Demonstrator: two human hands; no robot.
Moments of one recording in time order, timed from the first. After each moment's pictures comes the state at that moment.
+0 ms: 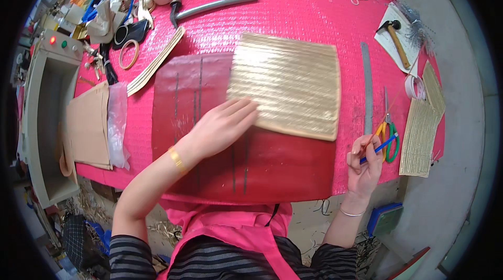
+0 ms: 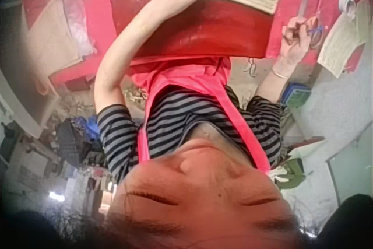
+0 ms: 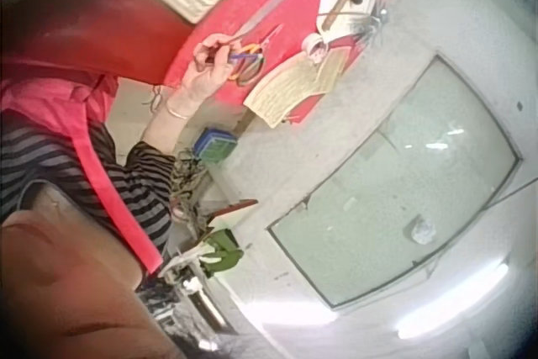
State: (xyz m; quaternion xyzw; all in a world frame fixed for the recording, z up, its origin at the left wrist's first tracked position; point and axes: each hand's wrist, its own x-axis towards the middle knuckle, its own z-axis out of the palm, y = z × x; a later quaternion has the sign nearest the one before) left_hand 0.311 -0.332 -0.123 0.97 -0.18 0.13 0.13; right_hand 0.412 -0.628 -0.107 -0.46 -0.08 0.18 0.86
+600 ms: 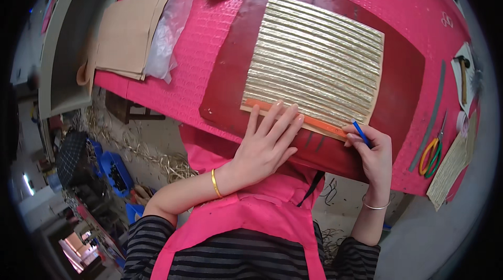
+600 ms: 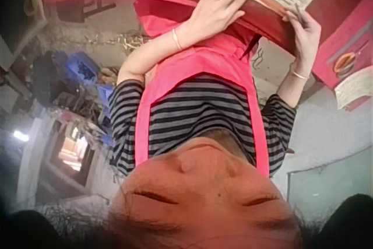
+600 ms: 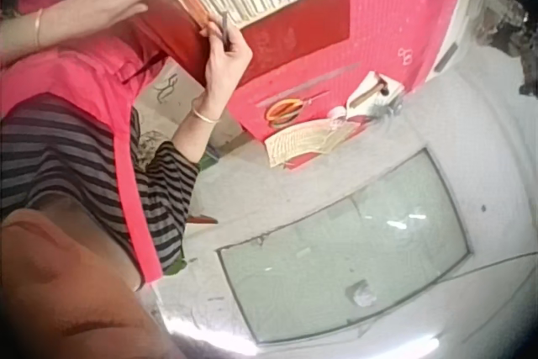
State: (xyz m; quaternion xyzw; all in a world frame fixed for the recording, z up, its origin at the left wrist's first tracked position) left_hand 0.158 -0.415 -0.132 0.96 0.15 0.09 0.21; right_hand 0.355 -0.550 -0.108 -0.73 -0.25 0.42 0.48
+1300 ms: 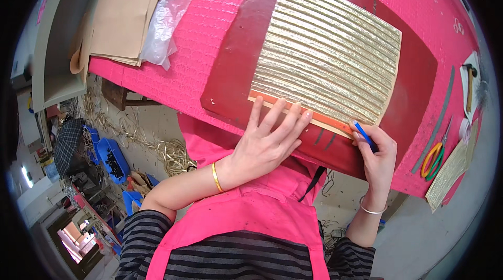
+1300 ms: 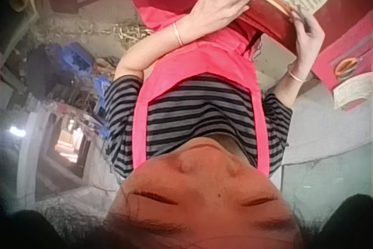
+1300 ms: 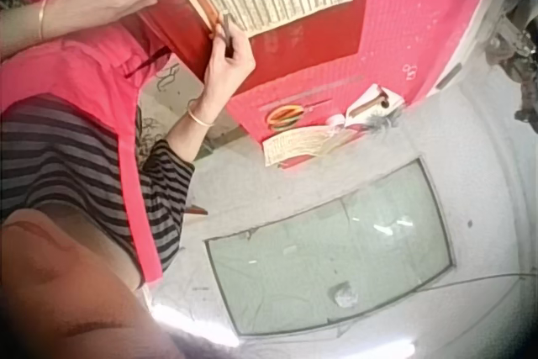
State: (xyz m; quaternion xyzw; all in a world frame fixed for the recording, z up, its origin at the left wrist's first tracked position) left_hand 0.153 -0.417 -0.145 0.97 0.14 0.13 0.16; right_hand 0.343 -0.553 -0.112 -0.79 -0.29 0.34 0.42
